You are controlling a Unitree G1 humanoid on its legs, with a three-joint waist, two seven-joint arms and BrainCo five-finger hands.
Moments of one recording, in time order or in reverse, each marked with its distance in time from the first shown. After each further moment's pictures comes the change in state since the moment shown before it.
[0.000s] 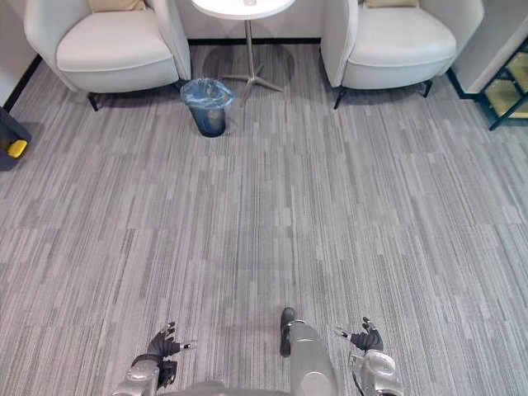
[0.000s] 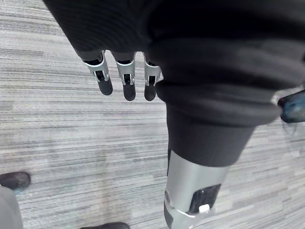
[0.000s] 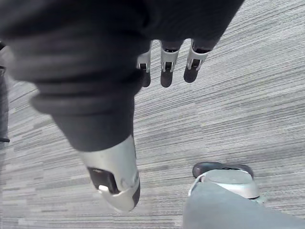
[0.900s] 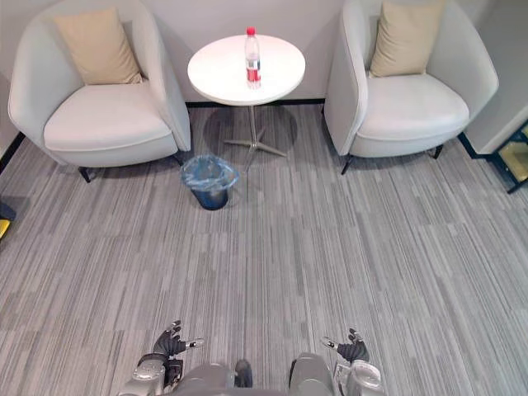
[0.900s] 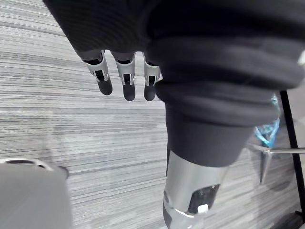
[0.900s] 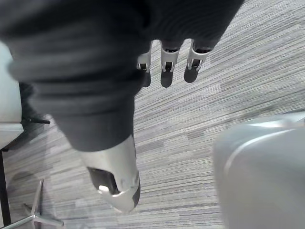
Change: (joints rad) left arm 0.010 -0.011 -0.035 -0.023 -0.004 0.005 0.006; right arm 0.024 0.070 0.047 0.014 0.023 -0.002 -0.007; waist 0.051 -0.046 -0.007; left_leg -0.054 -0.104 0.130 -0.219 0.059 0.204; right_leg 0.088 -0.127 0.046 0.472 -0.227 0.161
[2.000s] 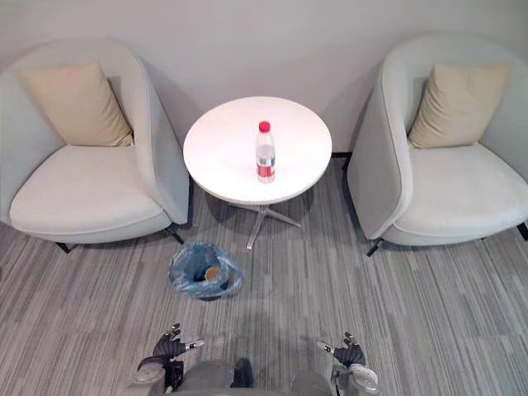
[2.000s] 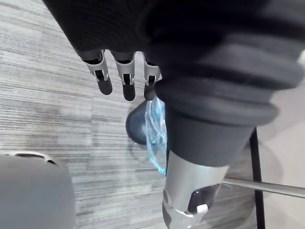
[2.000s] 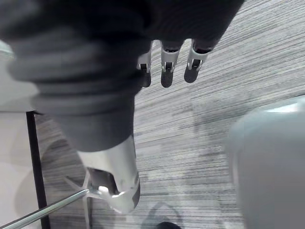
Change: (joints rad) left arm 0.014 -0.014 0.002 0.009 -0.034 0.004 -0.004; right arm 0.024 0.010 0.010 0.006 -0.001 0.001 0.011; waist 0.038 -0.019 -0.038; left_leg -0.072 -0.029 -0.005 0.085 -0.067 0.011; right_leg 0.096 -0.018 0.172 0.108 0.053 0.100
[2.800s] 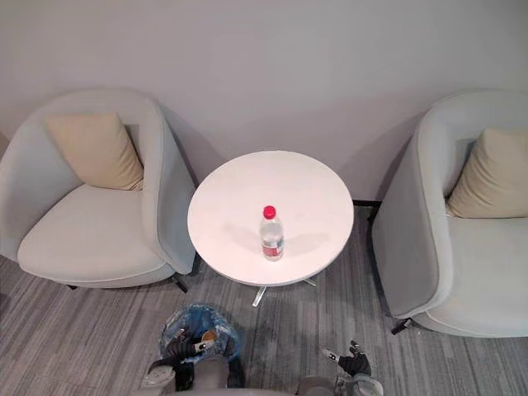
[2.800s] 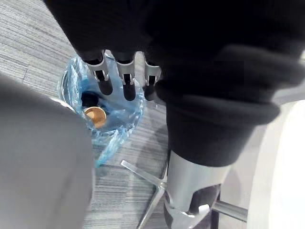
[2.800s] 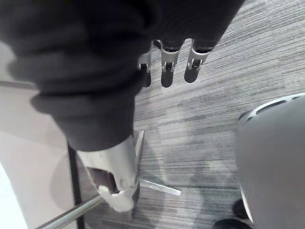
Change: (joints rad) left arm 0.012 -0.056 0.060 -0.025 0.001 -0.003 -0.004; right arm 0.040 0.013 -0.009 -0.022 0.012 0.002 -0.001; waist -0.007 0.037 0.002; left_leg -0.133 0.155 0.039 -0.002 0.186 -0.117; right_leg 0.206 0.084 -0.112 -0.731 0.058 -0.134
